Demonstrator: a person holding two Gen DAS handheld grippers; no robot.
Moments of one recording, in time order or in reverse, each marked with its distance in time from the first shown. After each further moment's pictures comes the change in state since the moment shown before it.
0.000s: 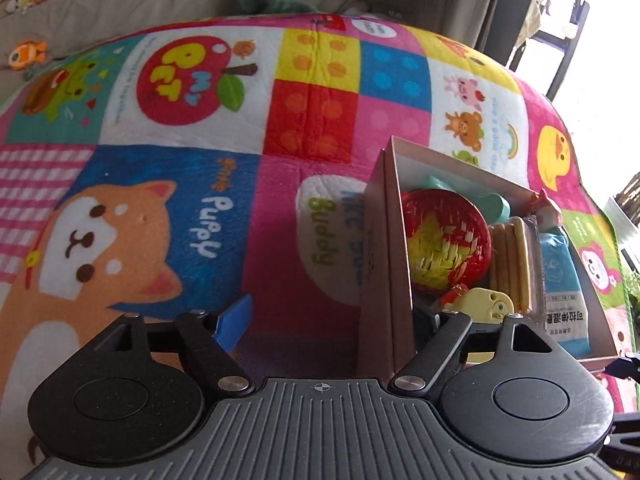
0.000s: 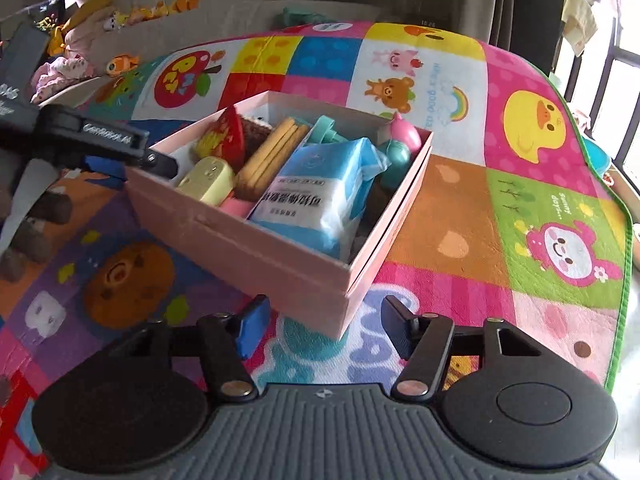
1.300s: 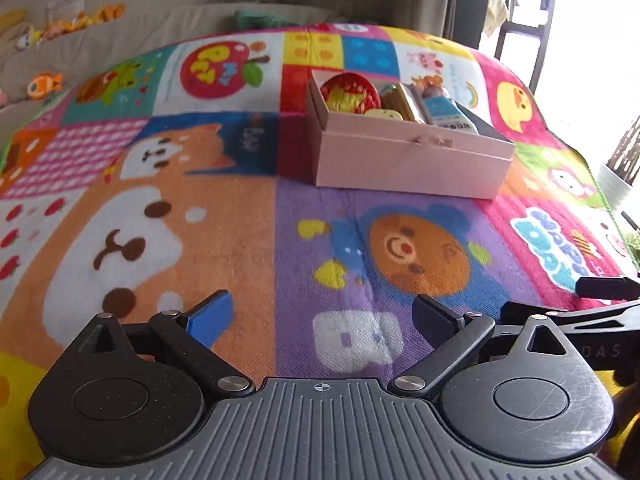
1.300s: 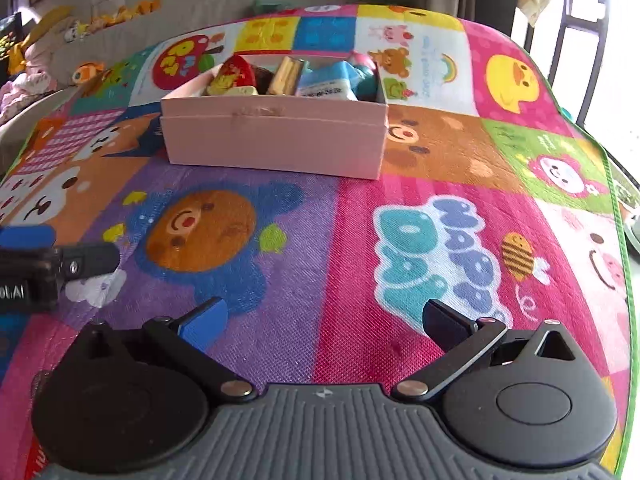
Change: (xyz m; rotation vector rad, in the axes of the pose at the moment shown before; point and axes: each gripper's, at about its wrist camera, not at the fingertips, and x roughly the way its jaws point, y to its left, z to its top) left arm -0.088 -0.005 -0.137 0.118 -0.103 0.062; right arm -0.023 0.083 -0.062 0.145 0.018 -0.126
